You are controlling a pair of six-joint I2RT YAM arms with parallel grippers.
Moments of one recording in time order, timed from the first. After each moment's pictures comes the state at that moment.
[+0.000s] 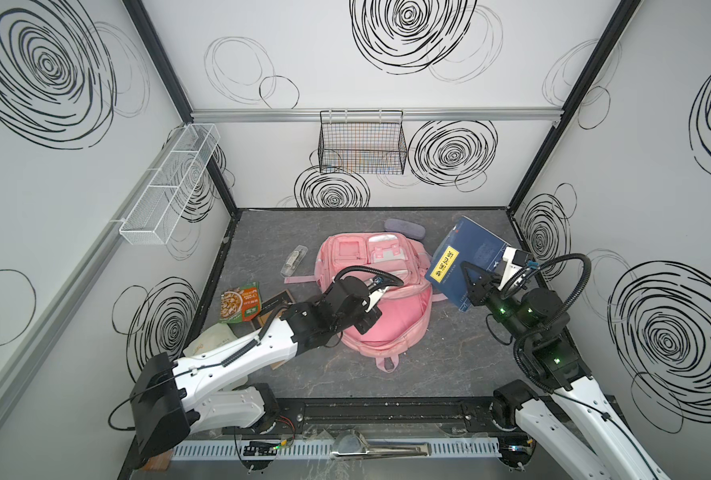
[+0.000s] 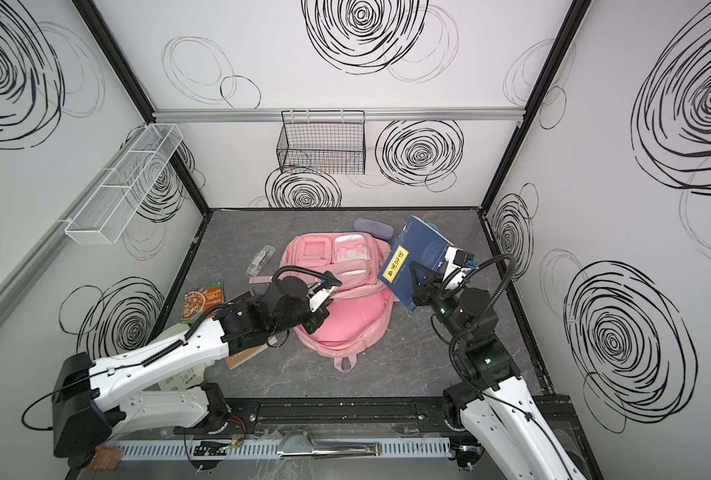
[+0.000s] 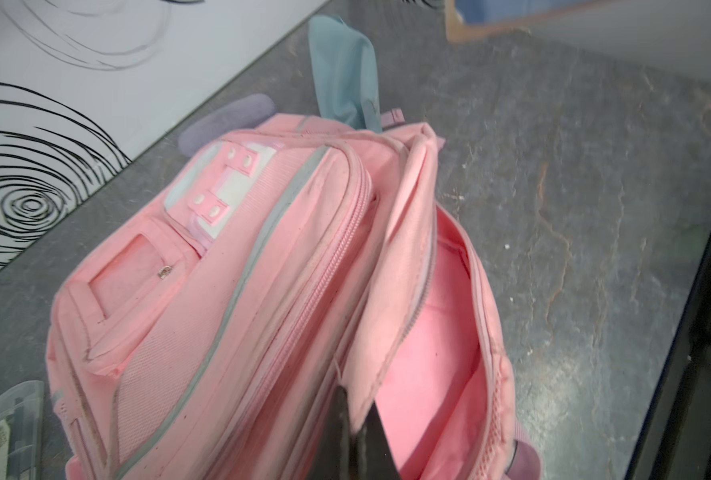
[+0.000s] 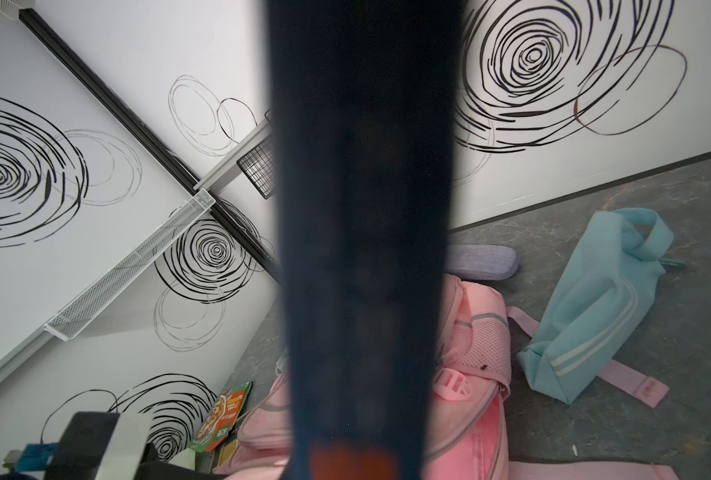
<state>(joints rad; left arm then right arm) -0.91 1.16 0.91 -0.34 -0.16 0.02 0.35 0.55 0.60 -0.08 -0.09 0.65</state>
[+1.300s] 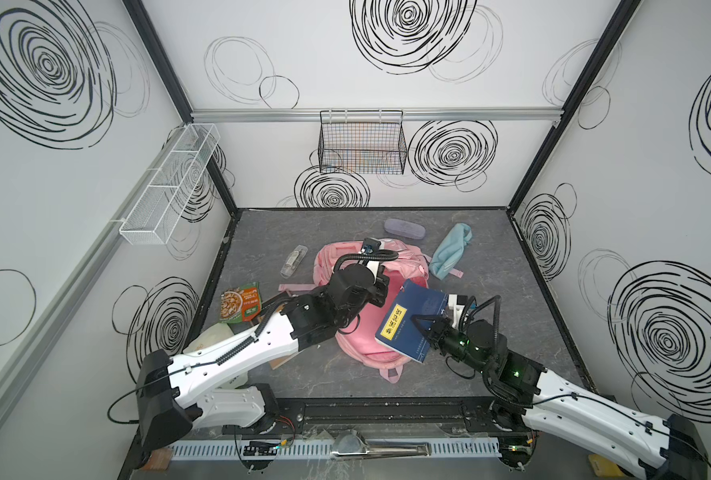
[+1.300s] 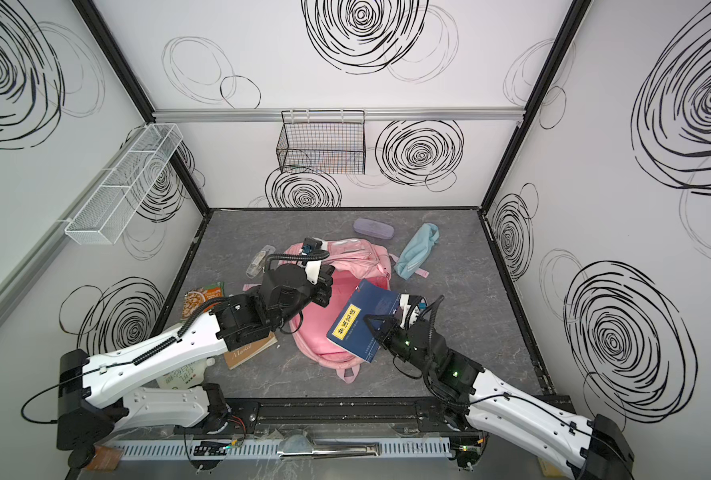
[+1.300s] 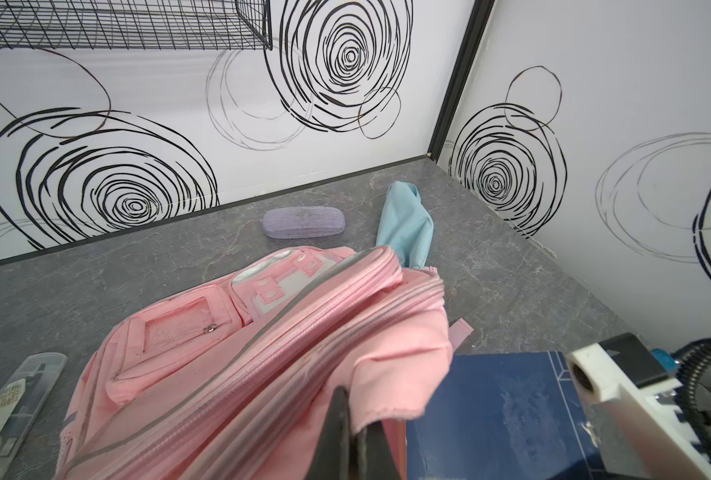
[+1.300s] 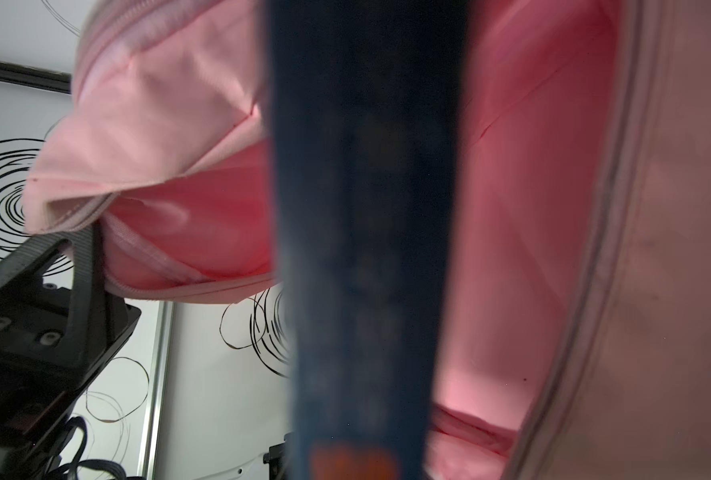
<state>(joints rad) -0.98 1.23 1.07 -0.22 -0.42 -0.31 0.93 0.61 0.28 0.07 0.07 1.40</state>
